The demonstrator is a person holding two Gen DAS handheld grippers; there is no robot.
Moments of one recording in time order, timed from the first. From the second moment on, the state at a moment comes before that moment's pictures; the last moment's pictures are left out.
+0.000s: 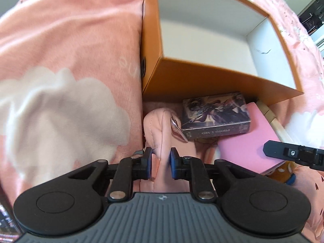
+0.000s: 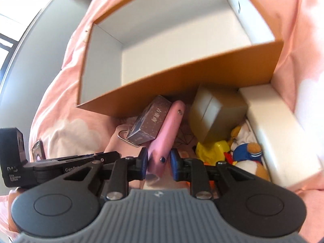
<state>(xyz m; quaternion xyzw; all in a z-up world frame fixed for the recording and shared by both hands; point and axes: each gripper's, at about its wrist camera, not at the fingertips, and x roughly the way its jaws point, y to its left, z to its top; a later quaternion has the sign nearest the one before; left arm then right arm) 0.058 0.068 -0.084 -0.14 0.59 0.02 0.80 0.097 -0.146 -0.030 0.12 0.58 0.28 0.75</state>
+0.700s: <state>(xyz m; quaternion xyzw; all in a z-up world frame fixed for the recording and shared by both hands) 0.030 0.057 0.040 -0.11 0.43 -0.03 0.89 0.081 -0.198 0.053 0.15 0.48 0.30 0.81</state>
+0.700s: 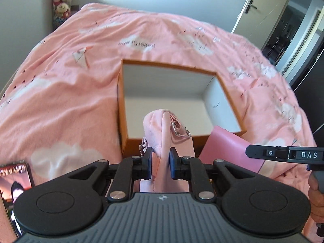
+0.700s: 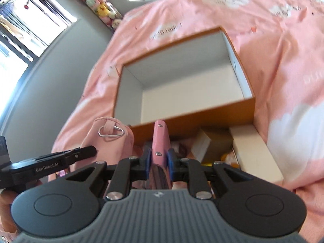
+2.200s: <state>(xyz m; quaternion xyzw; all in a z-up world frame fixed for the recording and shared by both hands) 0.170 0.014 -0.068 0.09 0.54 0.05 0.84 0.245 -0.124 -0.055 0.18 0.56 0.24 0.77</state>
